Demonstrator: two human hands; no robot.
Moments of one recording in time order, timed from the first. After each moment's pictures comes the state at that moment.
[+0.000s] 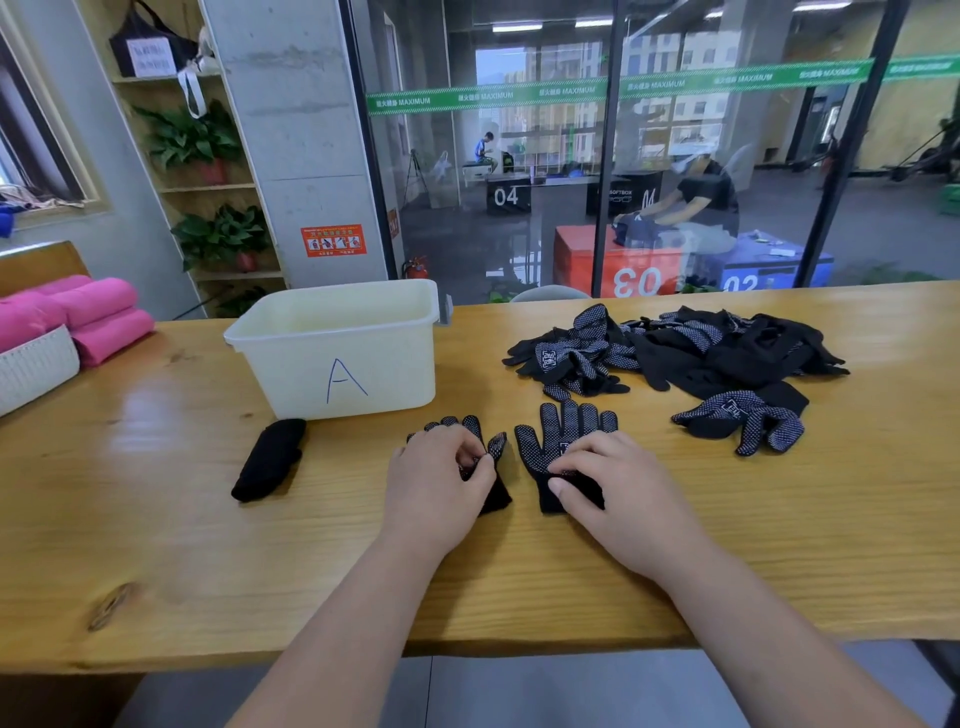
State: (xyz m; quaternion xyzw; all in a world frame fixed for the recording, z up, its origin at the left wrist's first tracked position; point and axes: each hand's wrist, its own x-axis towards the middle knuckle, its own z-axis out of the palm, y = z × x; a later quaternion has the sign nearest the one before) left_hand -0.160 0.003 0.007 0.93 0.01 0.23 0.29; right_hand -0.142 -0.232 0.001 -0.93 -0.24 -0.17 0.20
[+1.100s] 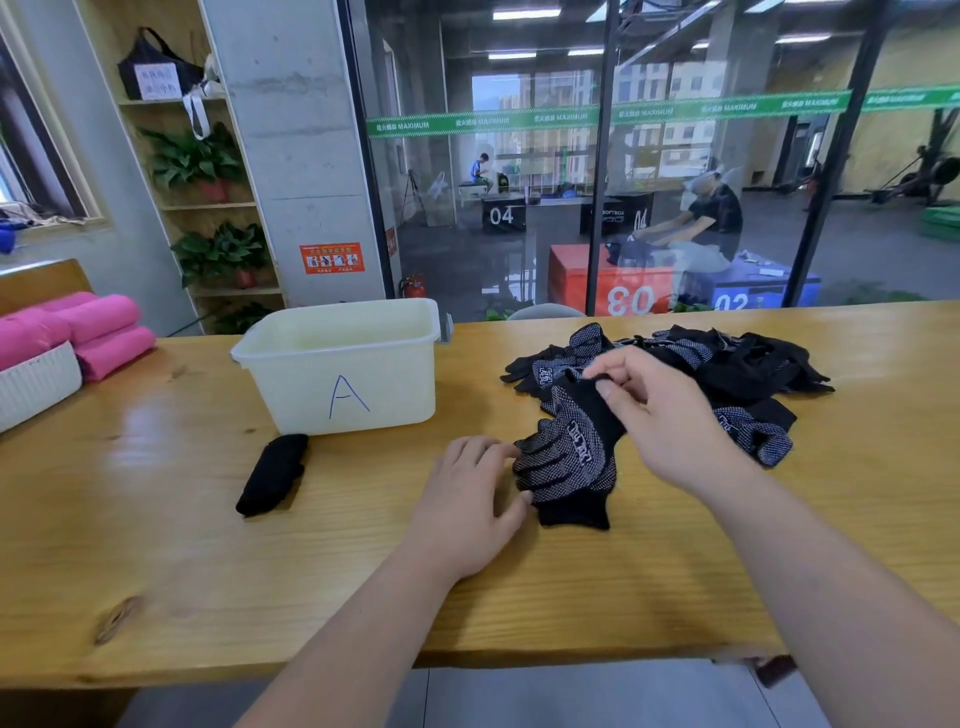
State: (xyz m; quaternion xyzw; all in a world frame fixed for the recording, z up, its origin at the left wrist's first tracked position) left_hand -0.145 -0.006 -0.012 0.94 -0.15 0.23 0.19; right_hand -0.125 -0.251 0.090 -0.85 -0.21 -0.20 0.45
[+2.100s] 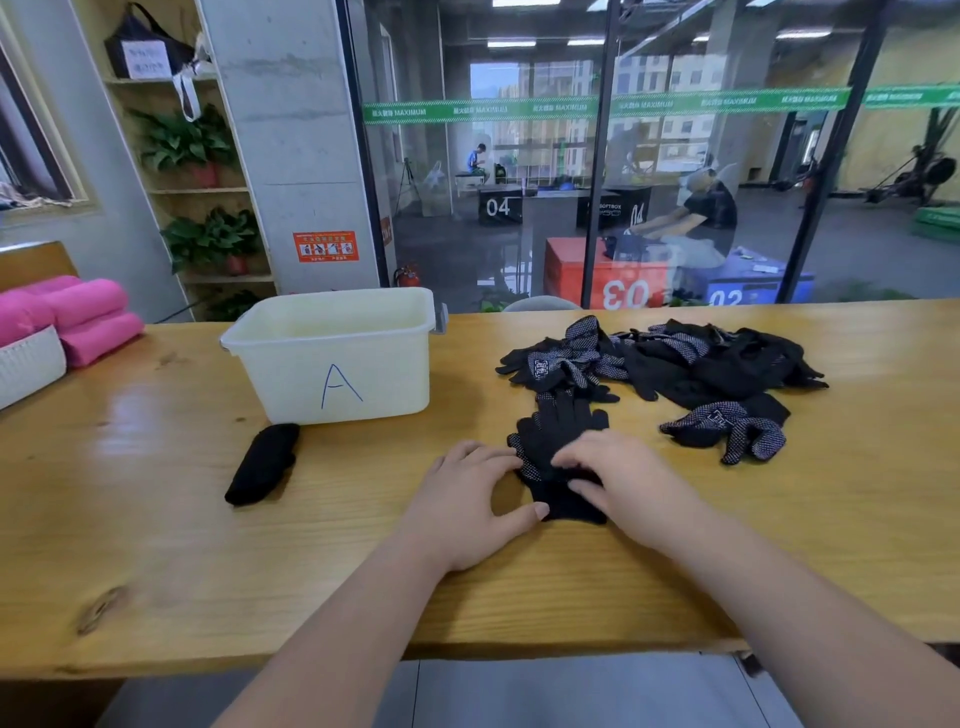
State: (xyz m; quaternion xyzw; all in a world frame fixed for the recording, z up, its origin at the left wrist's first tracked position) left_hand -0.151 -0.007 -0.004 0.97 -0.15 0.11 0.17; right_hand -0.111 -0.246 0.017 -0.93 -0.31 -0.14 0.14
